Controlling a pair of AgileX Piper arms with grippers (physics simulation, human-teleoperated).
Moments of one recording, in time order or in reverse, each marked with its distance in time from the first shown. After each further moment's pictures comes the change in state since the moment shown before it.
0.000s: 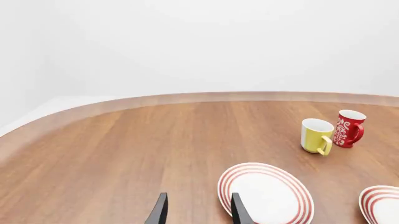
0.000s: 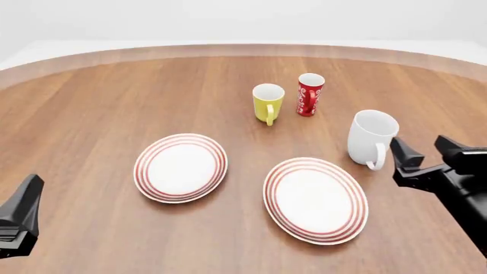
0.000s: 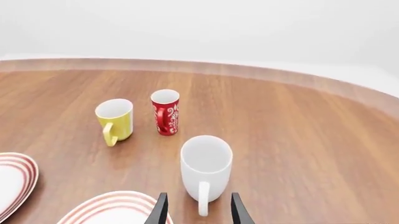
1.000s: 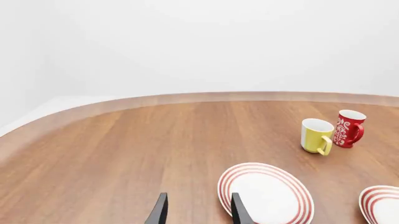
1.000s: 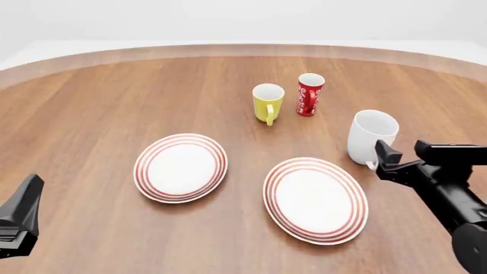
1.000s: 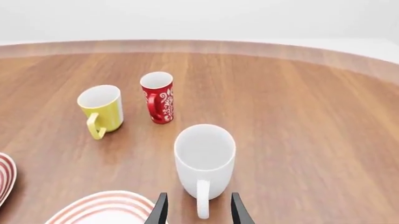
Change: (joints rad) left arm 0.000 0.000 0.000 0.000 0.000; right arm -0.014 0.363 -0.070 -0.209 0.038
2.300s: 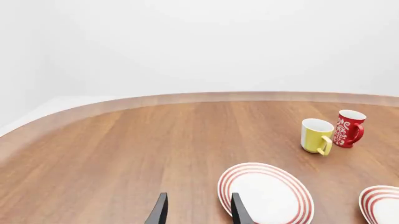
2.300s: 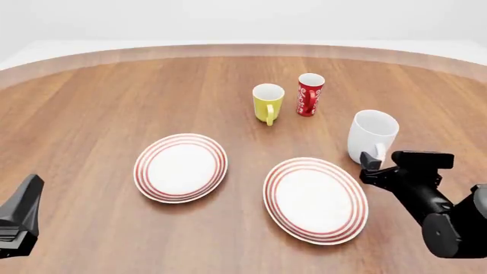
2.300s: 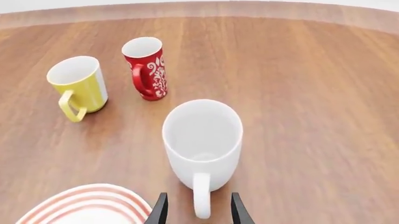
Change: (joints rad) left arm 0.000 0.000 0.000 0.000 0.000; right arm -0.004 0.356 -0.105 -0.133 0.037
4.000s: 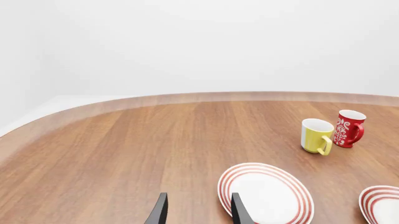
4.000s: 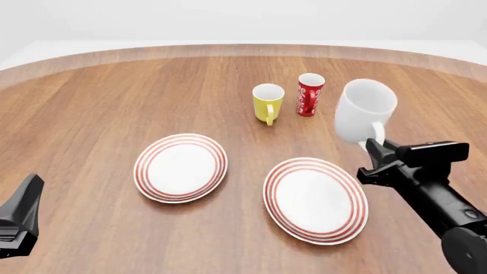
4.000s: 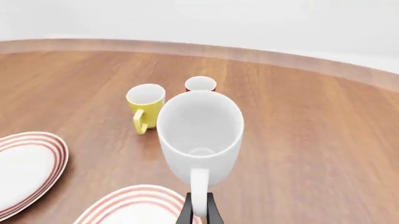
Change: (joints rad) left arm 0.000 0.000 0.000 0.000 0.000; right arm 0.159 -0.401 0.099 0.162 -0.057
